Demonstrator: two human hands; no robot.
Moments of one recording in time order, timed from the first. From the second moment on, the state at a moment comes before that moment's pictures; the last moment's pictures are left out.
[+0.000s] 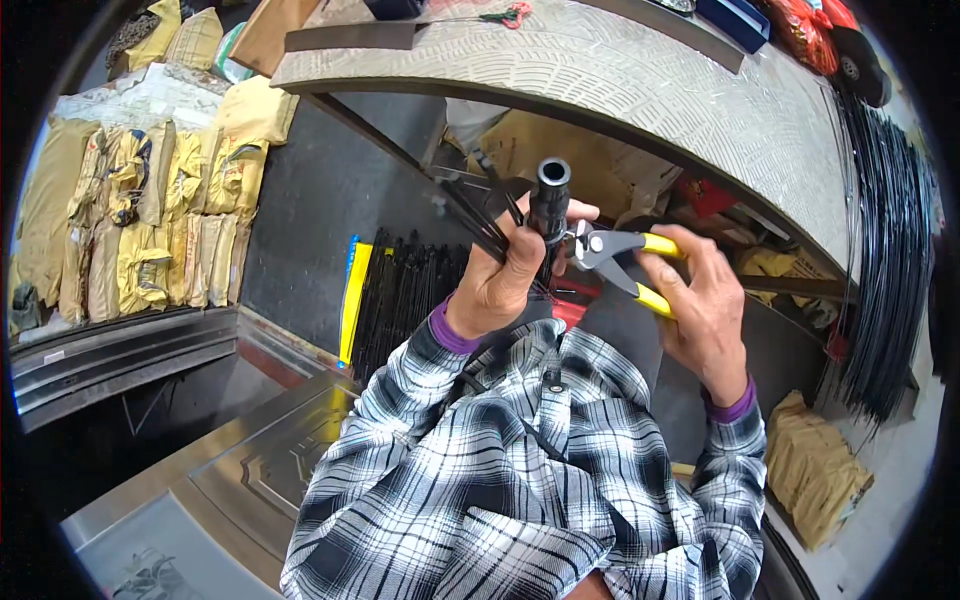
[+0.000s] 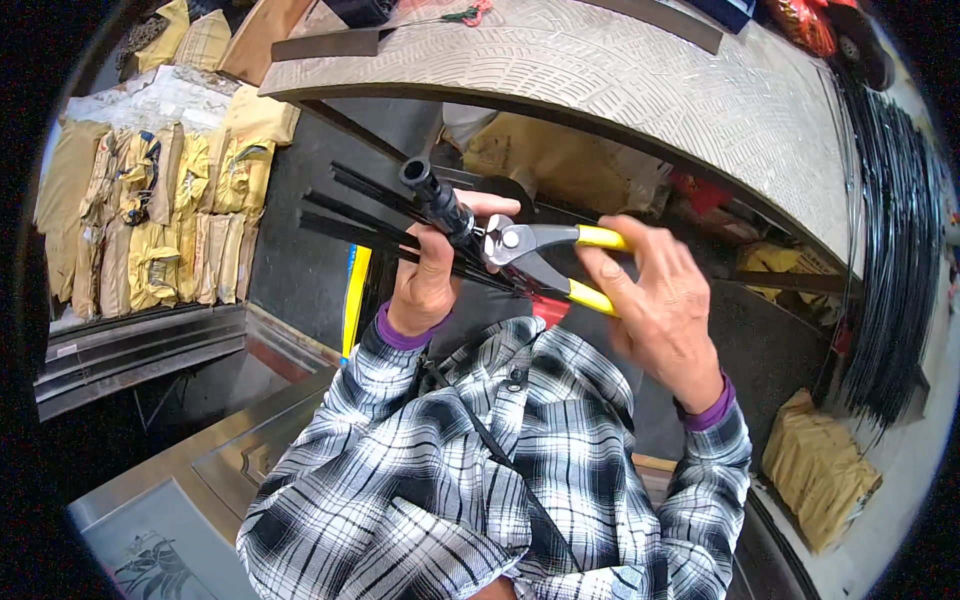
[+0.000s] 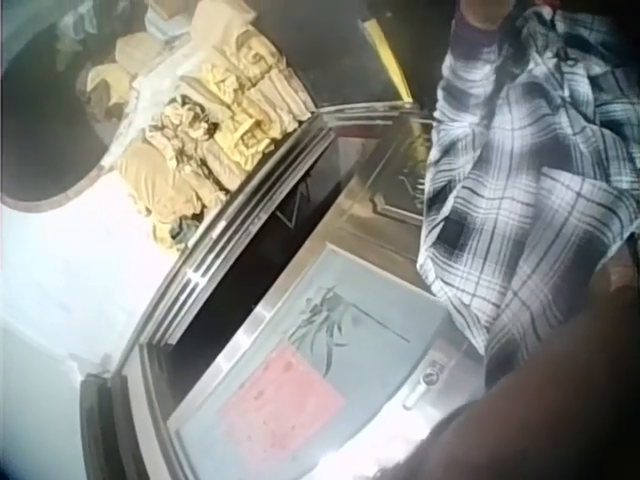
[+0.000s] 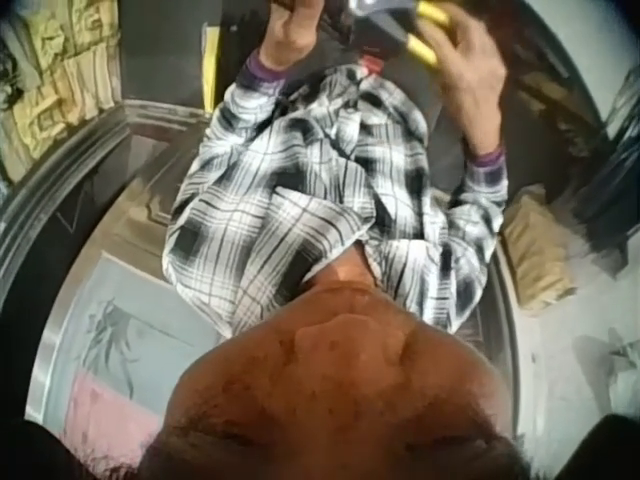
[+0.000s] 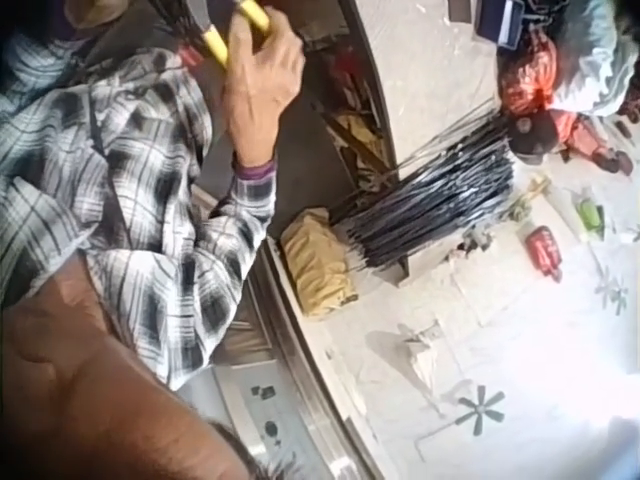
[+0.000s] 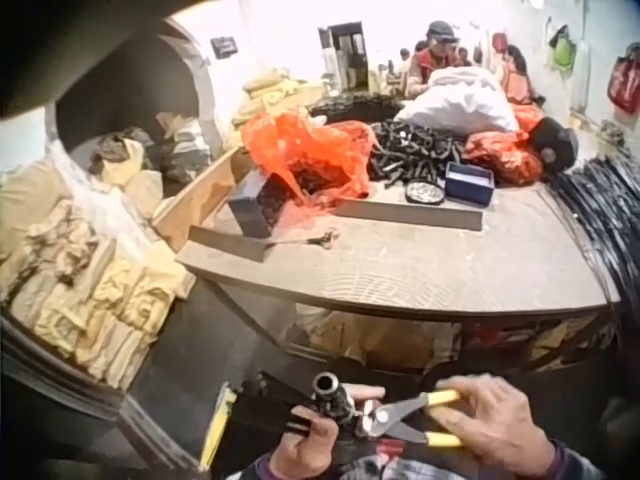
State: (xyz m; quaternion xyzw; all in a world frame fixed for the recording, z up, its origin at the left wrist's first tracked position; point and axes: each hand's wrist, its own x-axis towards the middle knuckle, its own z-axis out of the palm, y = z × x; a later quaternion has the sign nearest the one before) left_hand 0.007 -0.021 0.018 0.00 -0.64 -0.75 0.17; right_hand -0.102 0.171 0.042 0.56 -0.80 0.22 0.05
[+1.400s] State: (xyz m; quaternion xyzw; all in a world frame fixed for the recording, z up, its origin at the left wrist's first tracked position) left_hand 0.018 -0.023 0.020 0.04 -0.67 -0.72 0.16; right_hand -0.120 0.168 0.062 0.44 -0.58 0.46 -0.51
